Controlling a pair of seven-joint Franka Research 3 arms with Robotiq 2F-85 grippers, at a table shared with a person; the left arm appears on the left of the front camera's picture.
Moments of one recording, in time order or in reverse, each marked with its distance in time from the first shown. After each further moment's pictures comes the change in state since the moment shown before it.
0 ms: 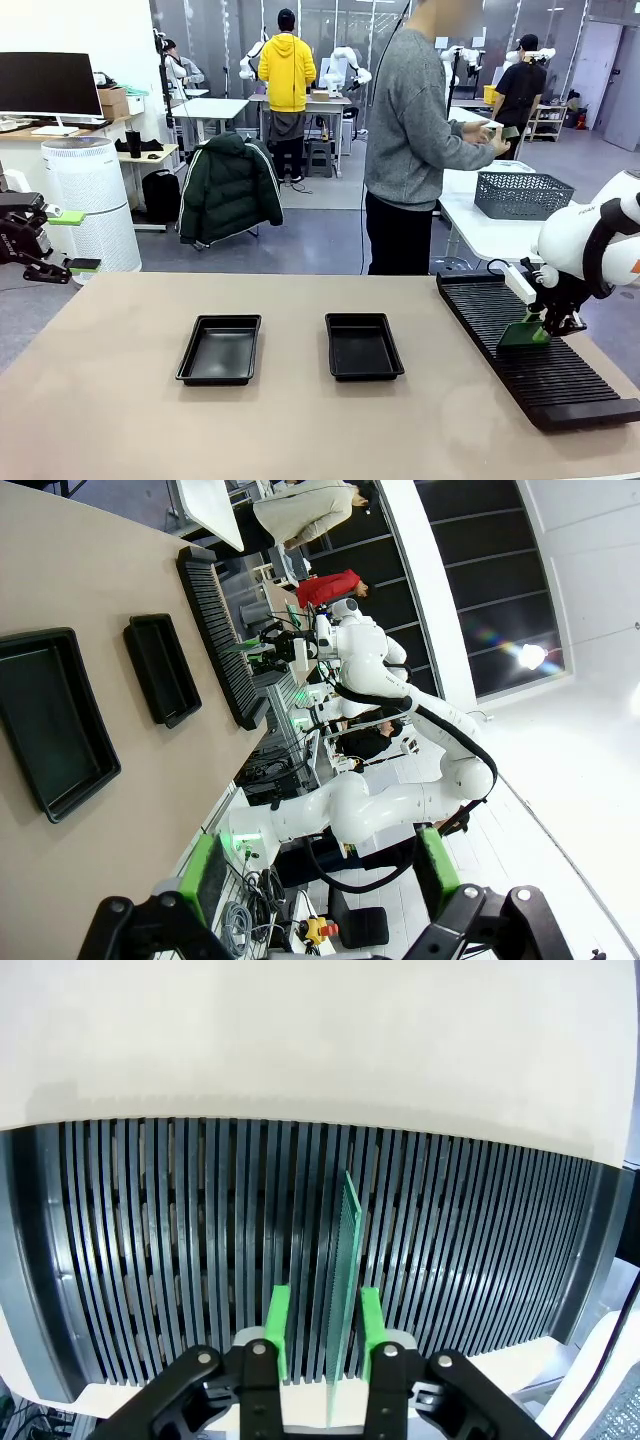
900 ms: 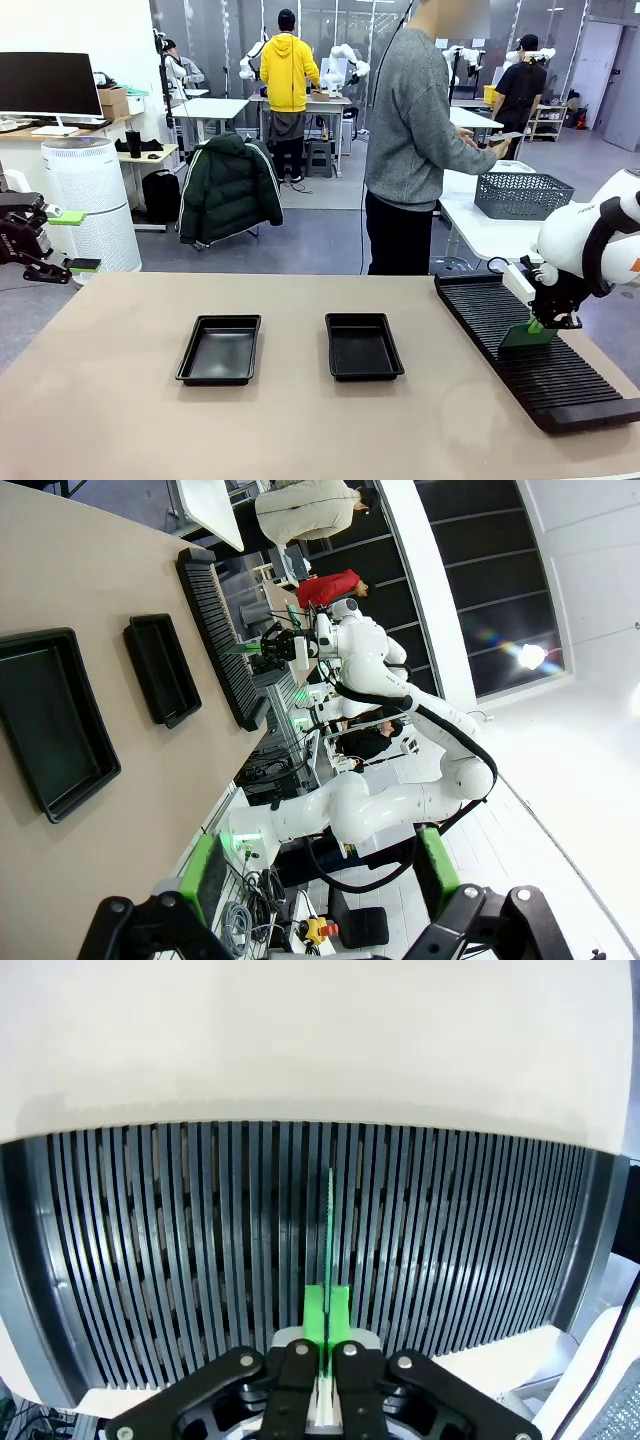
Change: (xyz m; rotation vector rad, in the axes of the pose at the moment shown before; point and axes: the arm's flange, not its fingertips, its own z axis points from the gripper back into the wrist) left arm 0.000 0.000 0.000 0.000 0.000 0.000; right arm 0.000 -0.002 0.002 -0.005 0.002 -0.009
